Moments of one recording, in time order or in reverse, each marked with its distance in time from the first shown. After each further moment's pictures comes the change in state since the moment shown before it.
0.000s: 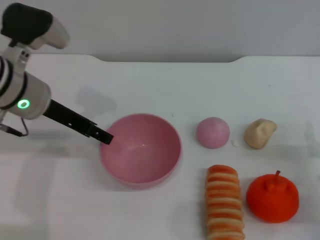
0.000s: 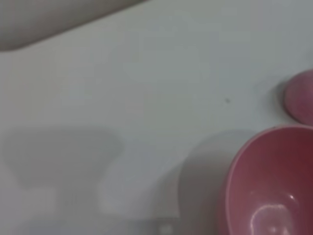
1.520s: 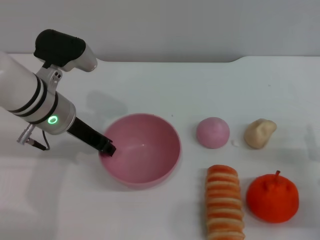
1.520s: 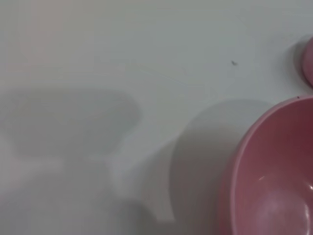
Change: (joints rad) left arm -0.076 -0.007 0.115 -0.233 0.004 -0.142 -0.046; right arm -0.016 0.002 0.000 0.009 -0.006 -0.011 -0.004
